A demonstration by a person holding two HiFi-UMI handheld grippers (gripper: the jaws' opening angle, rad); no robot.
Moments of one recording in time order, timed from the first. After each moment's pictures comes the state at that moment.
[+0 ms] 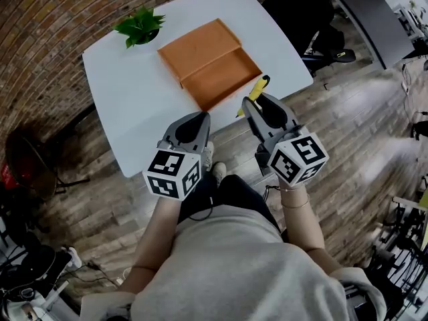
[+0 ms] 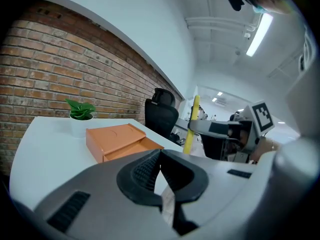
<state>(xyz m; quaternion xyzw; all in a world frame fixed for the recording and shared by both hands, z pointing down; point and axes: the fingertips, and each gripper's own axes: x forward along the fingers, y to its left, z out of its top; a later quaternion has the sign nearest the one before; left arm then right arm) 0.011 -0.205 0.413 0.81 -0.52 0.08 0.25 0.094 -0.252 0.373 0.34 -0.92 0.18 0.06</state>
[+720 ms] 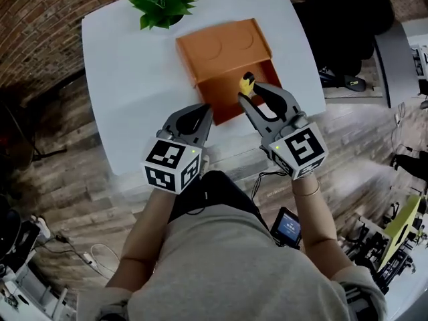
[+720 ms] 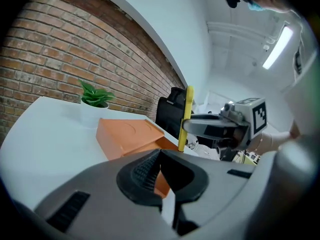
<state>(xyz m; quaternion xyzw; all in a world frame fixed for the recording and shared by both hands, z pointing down) -0.052 -0.264 0.465 0.78 -0.54 0.04 0.31 -0.010 -0.315 0.418 0.17 -0.96 0.01 0.24</state>
